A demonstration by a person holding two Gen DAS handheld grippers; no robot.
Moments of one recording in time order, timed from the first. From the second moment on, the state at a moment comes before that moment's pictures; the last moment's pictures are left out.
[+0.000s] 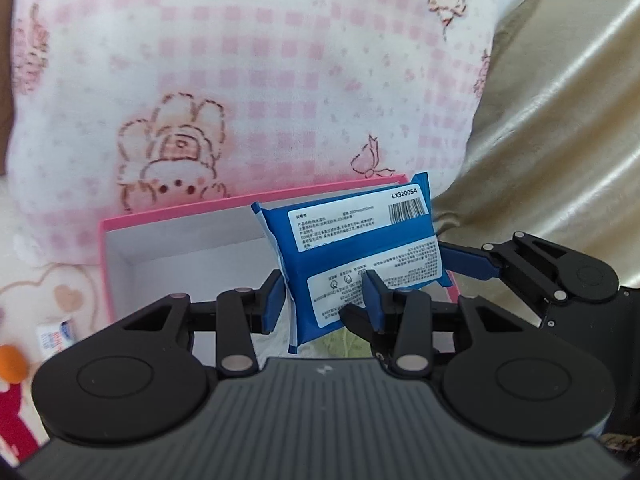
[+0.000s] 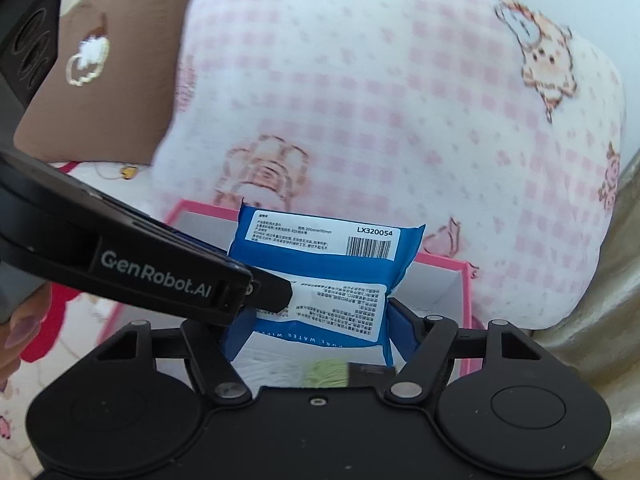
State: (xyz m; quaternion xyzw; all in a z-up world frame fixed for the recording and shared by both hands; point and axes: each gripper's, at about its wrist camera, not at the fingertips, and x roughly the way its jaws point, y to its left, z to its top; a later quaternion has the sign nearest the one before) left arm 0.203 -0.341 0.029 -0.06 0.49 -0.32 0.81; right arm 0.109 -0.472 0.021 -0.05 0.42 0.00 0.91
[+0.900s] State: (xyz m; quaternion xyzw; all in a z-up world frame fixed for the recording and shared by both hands) left arm 0.259 -0.383 -0.076 -0.12 0.57 -0.27 0.77; right arm 0.165 -0.502 -0.067 -0.09 0.52 0.00 0.85
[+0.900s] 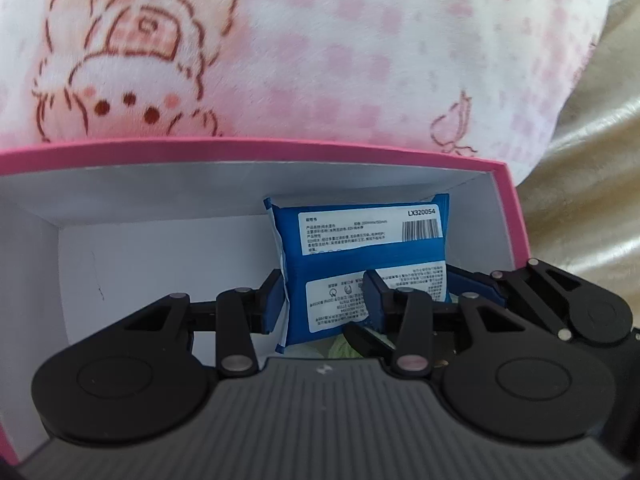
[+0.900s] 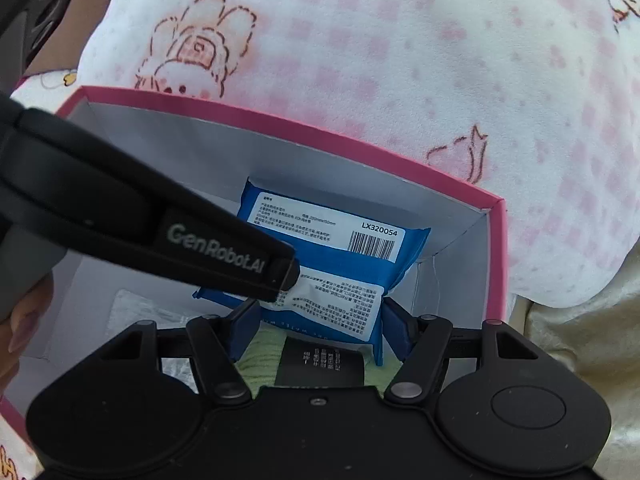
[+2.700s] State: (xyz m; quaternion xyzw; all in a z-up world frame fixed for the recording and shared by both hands) left arm 0.120 -0.189 0.088 0.00 0.52 -0.33 0.79; right arm 0.019 -0.372 0.073 0.02 0.42 0.03 0.91
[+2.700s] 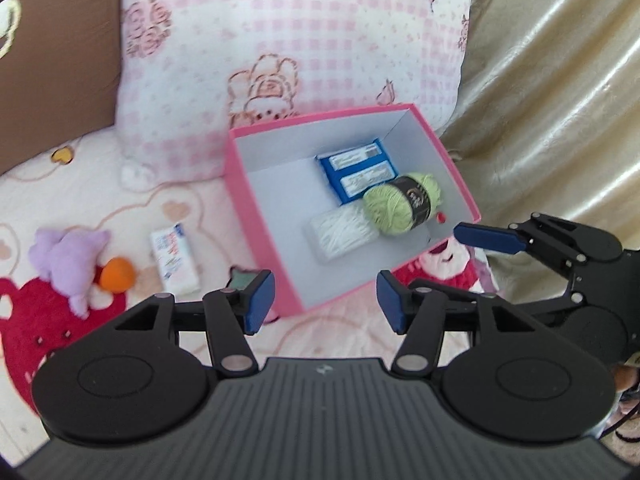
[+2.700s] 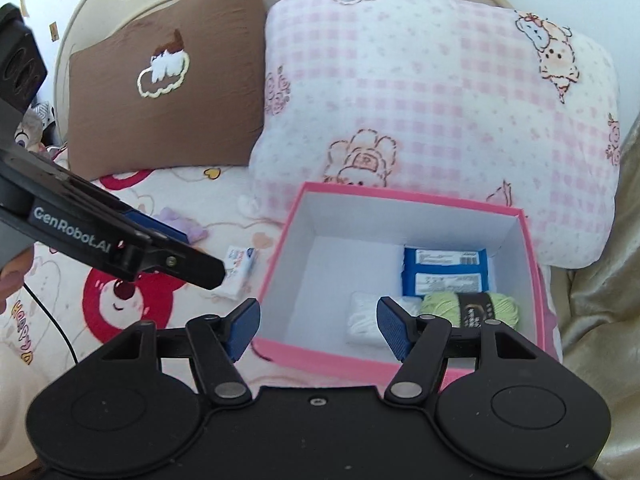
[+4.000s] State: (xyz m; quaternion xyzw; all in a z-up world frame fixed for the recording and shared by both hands) left arm 0.096 -0.015 0.039 -0.03 0.50 -0.27 0.82; right arm 0.027 -0.214 0.059 -0.02 0.44 0.15 0.89
